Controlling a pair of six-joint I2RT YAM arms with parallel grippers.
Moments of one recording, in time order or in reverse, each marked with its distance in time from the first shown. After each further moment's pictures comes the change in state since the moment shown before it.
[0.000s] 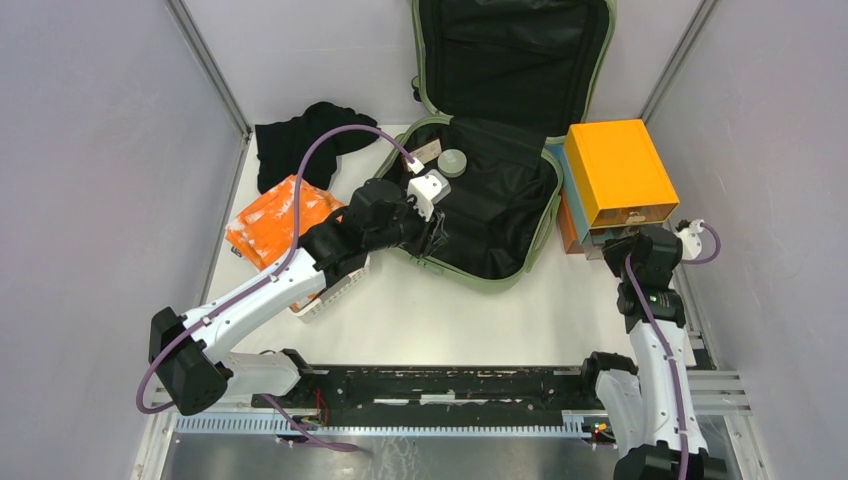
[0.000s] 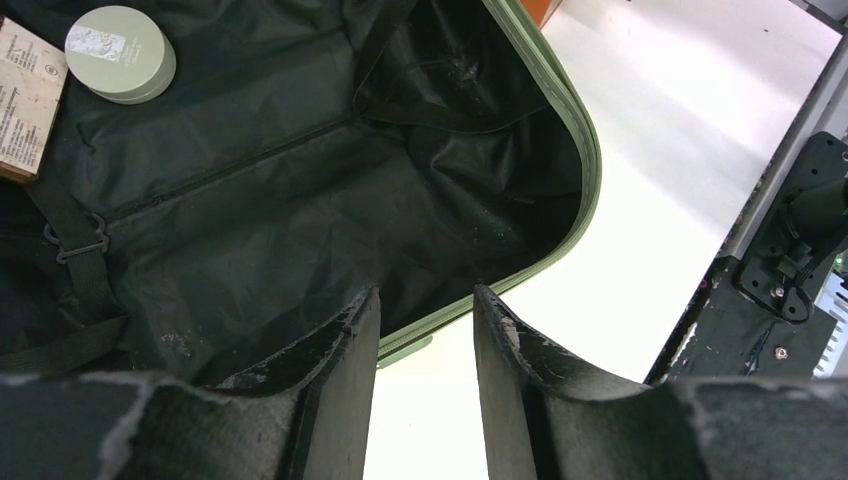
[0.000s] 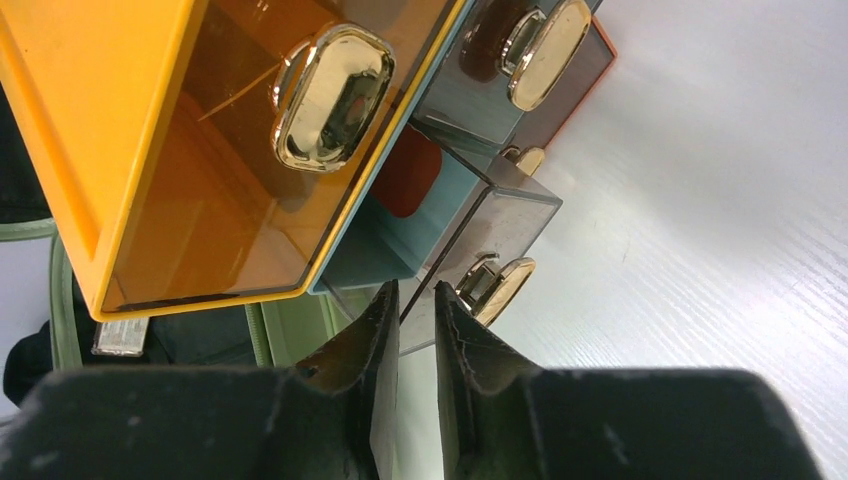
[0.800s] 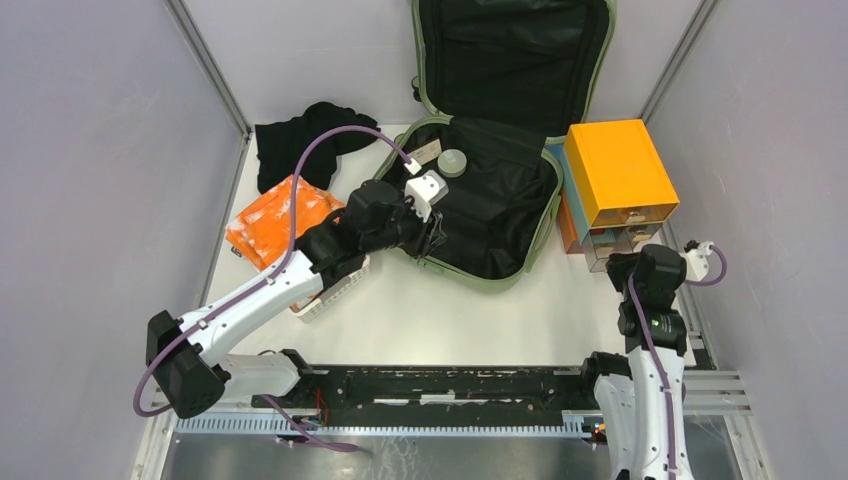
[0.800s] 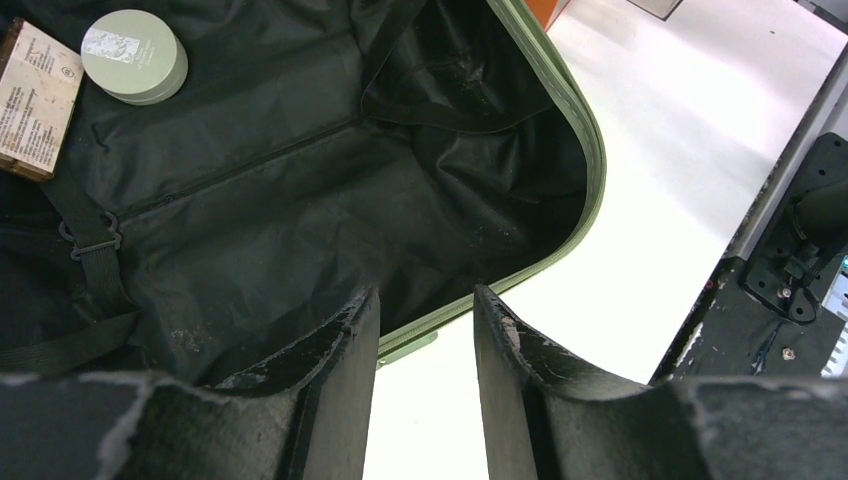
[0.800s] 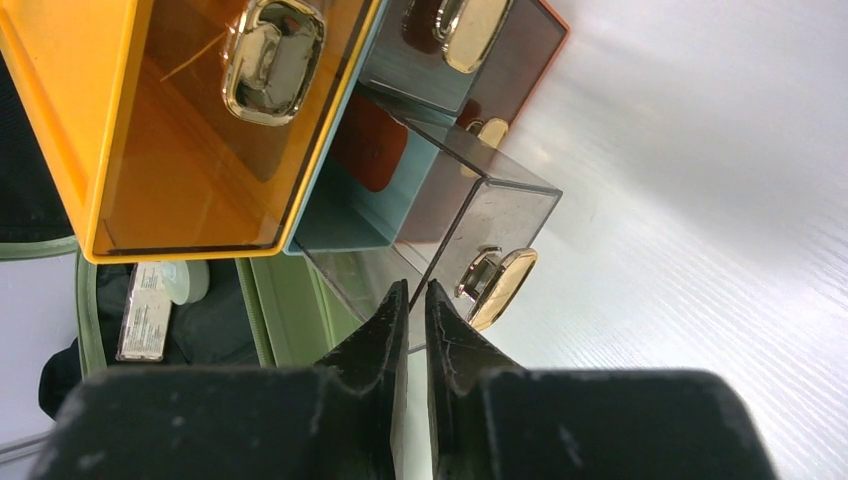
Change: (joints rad) left arm 0.000 -0.020 -0.008 -0.001 -0.013 0.006; right arm -0.013 -0.172 -0.031 -0.131 0.018 0.070
